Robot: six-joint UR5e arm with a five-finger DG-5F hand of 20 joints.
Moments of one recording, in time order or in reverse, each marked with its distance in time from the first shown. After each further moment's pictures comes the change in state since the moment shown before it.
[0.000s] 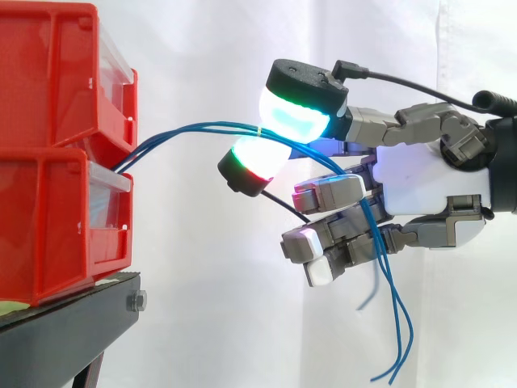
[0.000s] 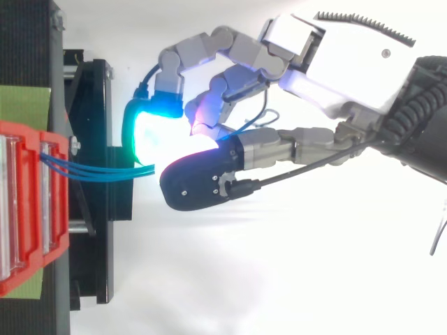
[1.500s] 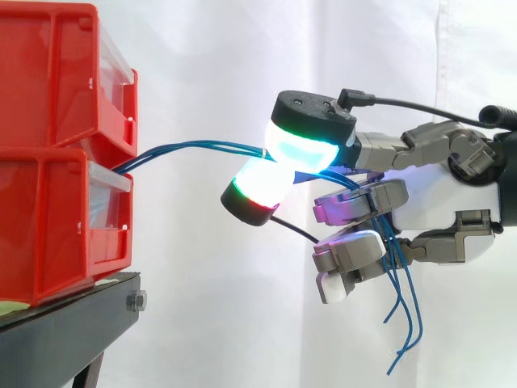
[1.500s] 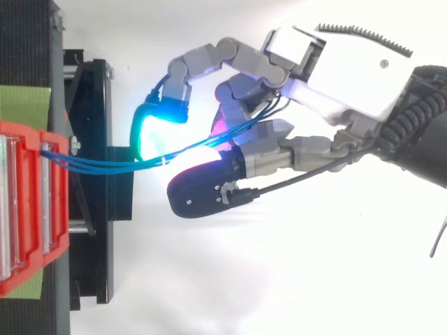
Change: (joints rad) arm 0.009 0.000 -0.025 0.013 0.015 0.009
